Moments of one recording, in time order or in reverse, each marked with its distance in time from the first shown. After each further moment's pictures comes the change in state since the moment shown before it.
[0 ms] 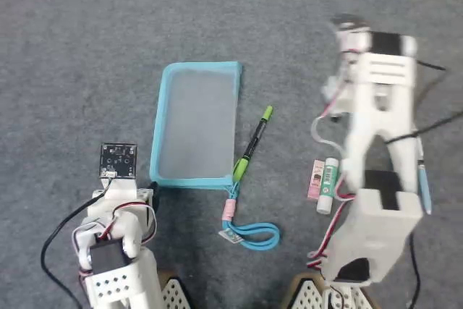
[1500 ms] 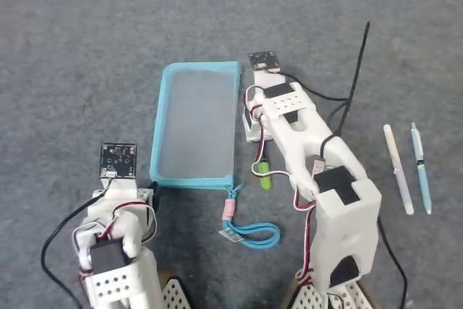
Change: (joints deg) left arm 0.0 0.0 0.0 0.0 0.0; right arm -19.7 4.7 28.0 -37.6 -22.4
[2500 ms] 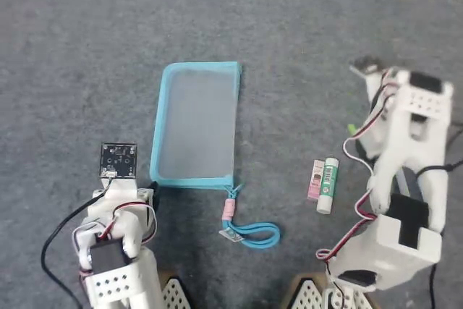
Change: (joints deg) left arm 0.0 0.0 0.0 0.0 0.0; right arm 37.2 -17.1 6.2 22.5 45.7
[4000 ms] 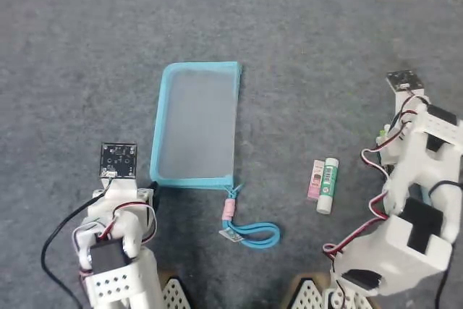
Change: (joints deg) left arm 0.0 0.0 0.0 0.0 0.0; right arm 8.9 -0.9 9.1 -19.6 -7.3
